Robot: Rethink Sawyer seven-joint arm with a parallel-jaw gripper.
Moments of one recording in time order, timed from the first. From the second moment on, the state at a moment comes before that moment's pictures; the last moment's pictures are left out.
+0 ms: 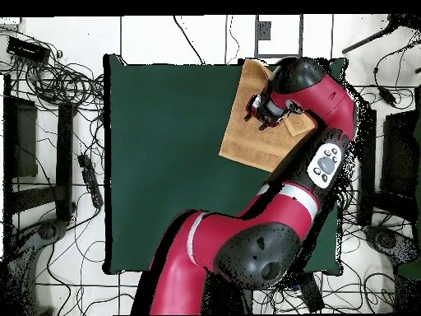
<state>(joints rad) -0.19 0.22 -0.83 0.61 1.01 1.40 1.56</state>
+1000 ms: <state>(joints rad) -0.19 0.20 -0.66 0.70 0.89 1.20 1.56</state>
